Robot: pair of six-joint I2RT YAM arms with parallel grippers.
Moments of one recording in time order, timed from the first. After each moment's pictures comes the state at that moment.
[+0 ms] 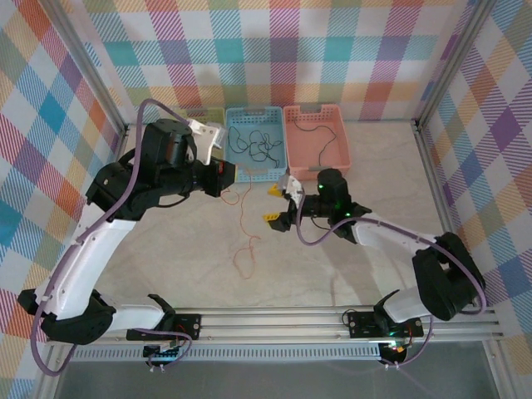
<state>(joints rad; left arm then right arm) -0.64 1.28 1.81 -1.14 0.16 -0.31 0.63 1.45 0.80 0.29 -0.77 -0.29</state>
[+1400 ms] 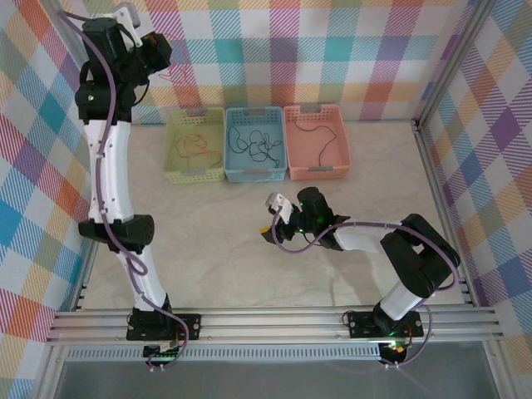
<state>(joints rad) -0.02 2.01 2.70 -0.84 0.24 -0.46 0.70 1.61 0.71 0.36 -0.46 -0.21</state>
